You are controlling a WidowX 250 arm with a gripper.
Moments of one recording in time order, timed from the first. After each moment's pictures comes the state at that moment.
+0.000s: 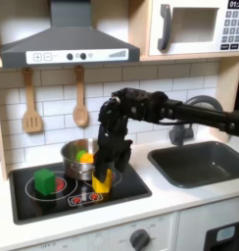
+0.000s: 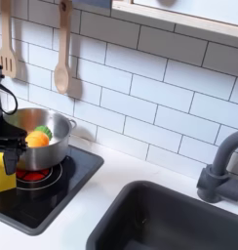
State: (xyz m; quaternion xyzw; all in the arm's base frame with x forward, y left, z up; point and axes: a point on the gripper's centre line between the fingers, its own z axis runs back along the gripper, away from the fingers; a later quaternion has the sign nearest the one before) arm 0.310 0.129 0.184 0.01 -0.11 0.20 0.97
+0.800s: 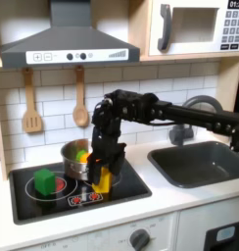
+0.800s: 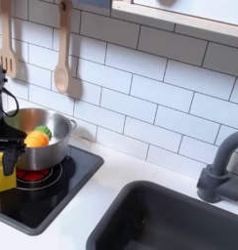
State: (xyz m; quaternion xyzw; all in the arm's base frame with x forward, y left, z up) arm 0.318 0.139 0.174 0.02 -0.09 0.20 0.98
